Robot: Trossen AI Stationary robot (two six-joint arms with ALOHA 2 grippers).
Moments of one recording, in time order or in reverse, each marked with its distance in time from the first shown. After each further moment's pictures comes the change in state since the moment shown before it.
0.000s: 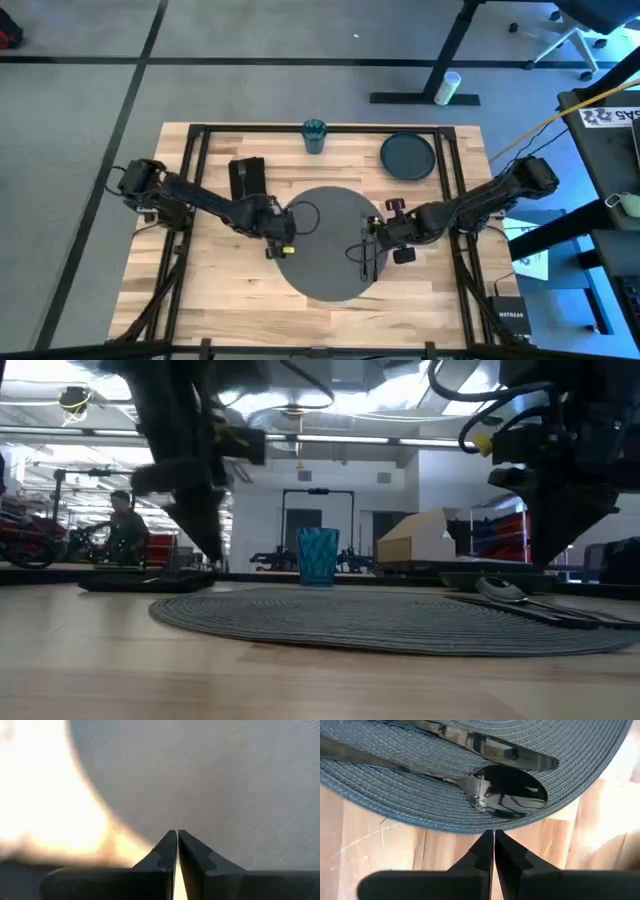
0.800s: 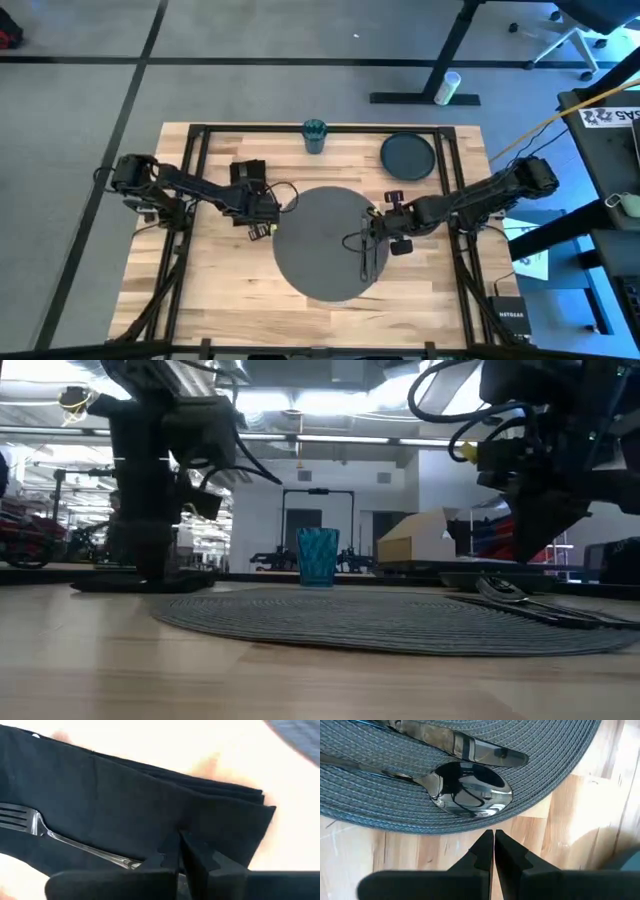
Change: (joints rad) left arm 0.139 -0.045 -0.226 0.022 0.077 -0.093; right arm -0.076 0.000 0.000 0.000 0.034 -0.075
